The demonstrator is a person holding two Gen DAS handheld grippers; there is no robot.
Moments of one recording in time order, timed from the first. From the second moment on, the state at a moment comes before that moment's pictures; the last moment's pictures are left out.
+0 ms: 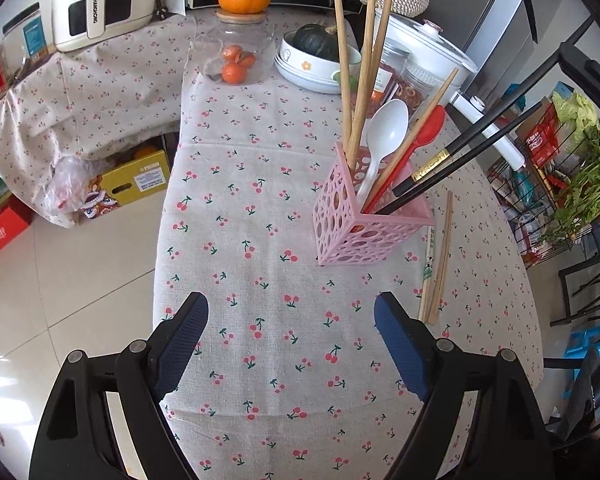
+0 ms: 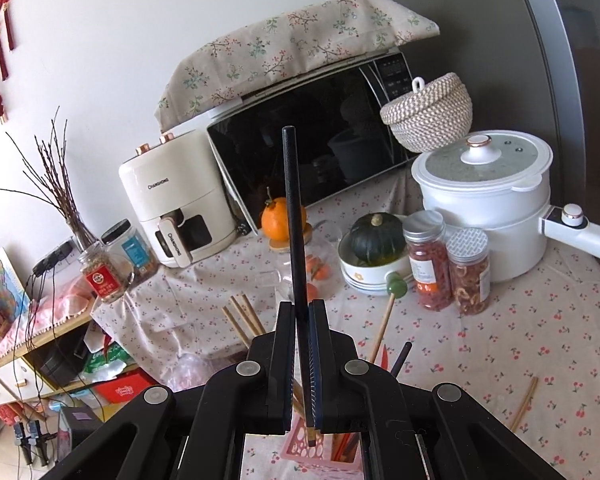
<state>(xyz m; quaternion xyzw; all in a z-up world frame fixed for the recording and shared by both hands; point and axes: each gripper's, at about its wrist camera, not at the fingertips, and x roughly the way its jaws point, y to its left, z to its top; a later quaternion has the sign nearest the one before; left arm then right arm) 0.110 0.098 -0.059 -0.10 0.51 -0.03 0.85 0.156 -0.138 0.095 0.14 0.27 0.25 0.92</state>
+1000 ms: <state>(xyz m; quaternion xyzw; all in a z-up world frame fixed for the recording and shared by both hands) 0.103 0.084 -0.049 -0.09 0.49 -0.04 0.87 0.146 -0.167 0.090 0.11 0.29 0.23 0.92</state>
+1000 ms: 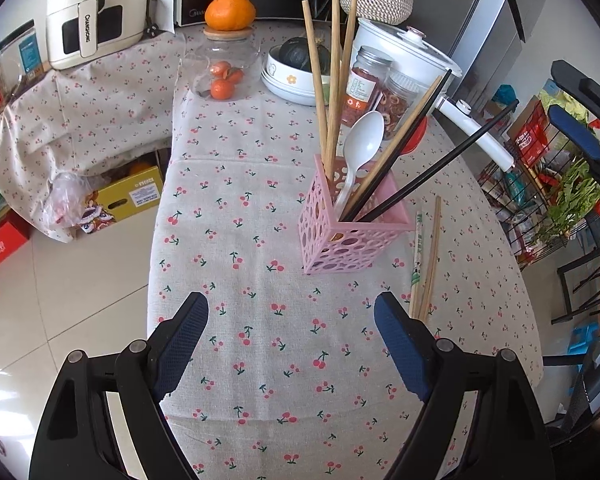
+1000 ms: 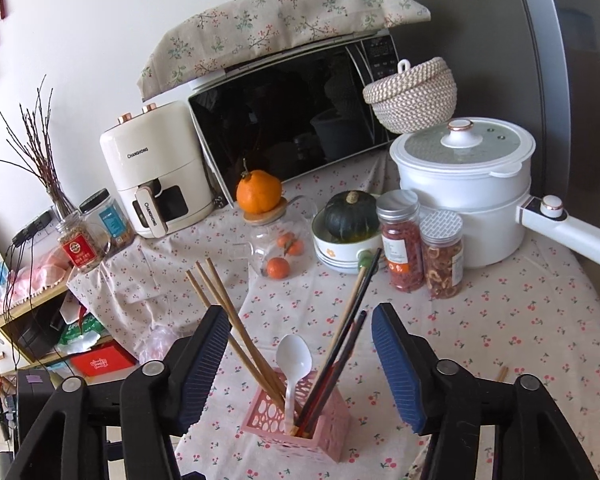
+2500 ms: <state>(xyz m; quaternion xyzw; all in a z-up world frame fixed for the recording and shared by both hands) 0.118 0.015 -0.096 -0.03 0.46 -0.06 0.89 0.252 -0.225 -0.129 0.00 0.53 0.00 0.85</state>
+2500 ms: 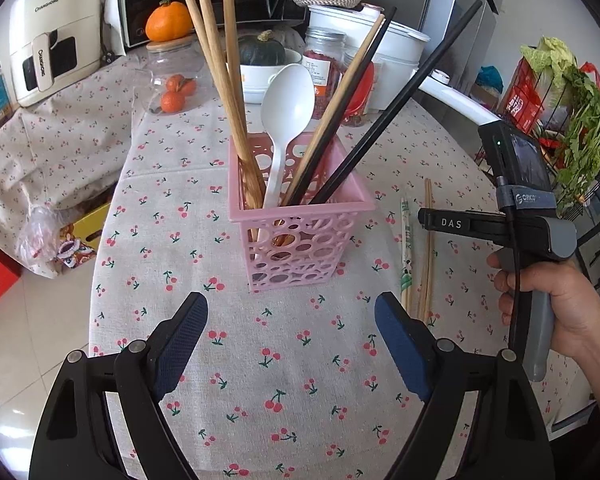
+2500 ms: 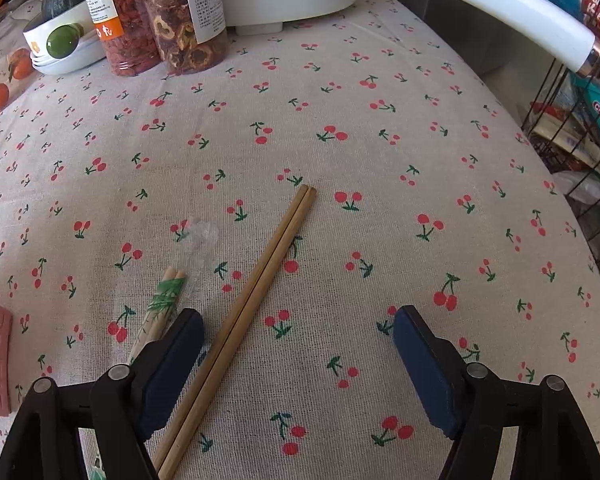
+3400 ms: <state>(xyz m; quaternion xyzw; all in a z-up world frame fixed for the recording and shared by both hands) 0.156 -0.117 -0.125 0.03 0.54 -0.11 0.84 0.196 -0.336 -0.115 0.11 0.60 0.03 0.80</state>
